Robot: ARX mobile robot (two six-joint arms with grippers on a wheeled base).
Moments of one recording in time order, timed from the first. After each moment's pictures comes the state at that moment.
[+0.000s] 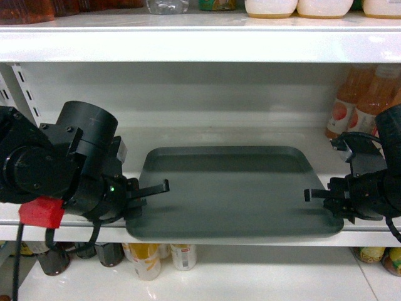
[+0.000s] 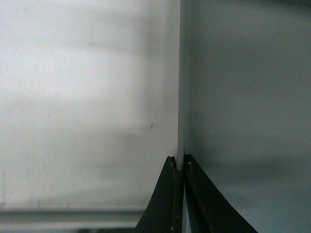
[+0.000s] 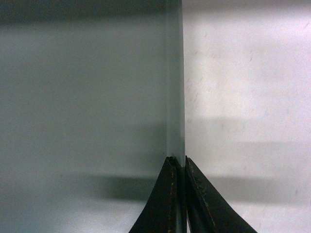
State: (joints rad) left arm -0.22 2.20 1.07 0.20 -0.06 -0.37; right arm 0.07 2.20 1.07 0.25 -0.09 0.13
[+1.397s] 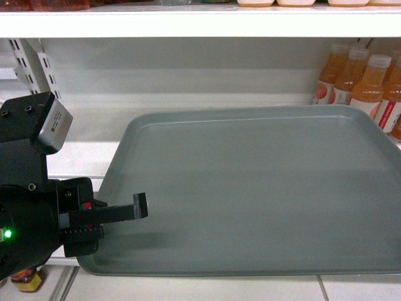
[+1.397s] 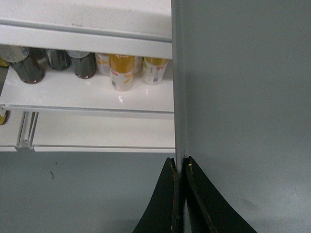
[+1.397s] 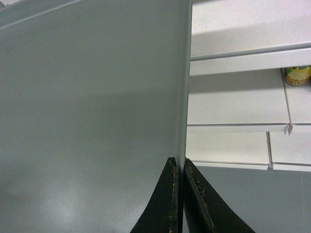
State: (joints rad) left arm -0.41 1.47 0.51 0.28 -0.25 -0.40; right arm -0.06 1.37 0.41 0.37 -0.32 0.15
